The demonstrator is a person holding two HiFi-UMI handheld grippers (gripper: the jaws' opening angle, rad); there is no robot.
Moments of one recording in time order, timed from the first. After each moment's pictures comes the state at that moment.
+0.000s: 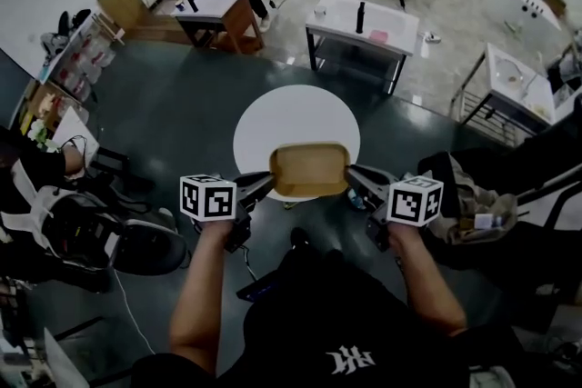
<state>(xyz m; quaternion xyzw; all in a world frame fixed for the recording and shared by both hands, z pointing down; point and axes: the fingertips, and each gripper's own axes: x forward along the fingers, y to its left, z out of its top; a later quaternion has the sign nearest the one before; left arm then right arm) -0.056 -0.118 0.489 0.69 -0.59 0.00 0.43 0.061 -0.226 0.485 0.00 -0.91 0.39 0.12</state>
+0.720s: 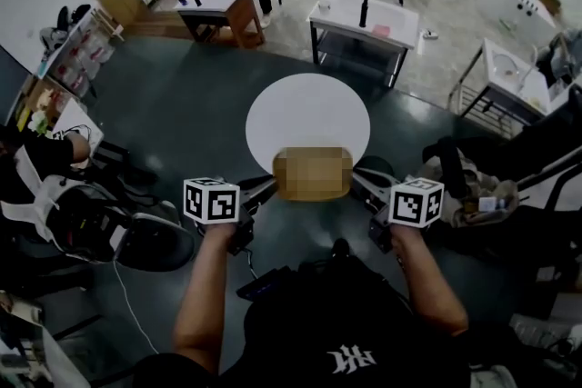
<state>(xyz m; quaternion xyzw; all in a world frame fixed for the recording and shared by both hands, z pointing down) -0.059 -0.037 0.490 0.69 -0.57 -0.01 0.44 0.057 -0.142 0.484 0.01 -0.91 0.39 0.14</state>
